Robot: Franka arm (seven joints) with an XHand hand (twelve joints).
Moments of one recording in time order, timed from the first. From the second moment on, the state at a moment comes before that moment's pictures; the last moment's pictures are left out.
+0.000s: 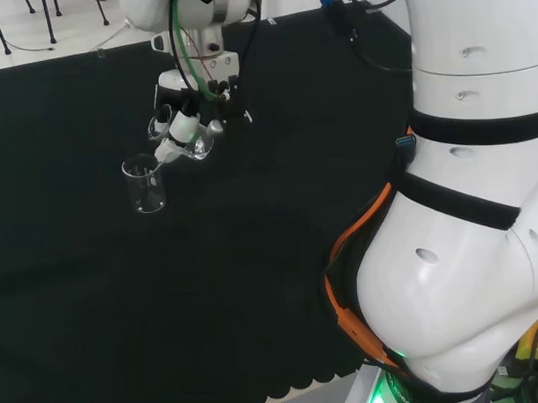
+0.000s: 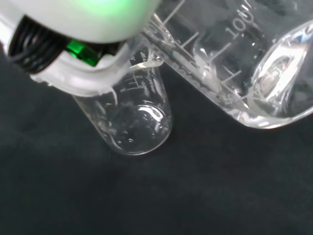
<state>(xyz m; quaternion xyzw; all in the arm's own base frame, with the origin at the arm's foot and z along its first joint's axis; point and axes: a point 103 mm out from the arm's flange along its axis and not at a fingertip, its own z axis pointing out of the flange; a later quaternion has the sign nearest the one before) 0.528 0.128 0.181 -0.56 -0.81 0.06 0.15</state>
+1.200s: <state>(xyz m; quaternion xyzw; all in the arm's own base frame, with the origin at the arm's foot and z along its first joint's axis) 0.523 0.154 0.185 -0.58 -0.79 0.19 0.08</state>
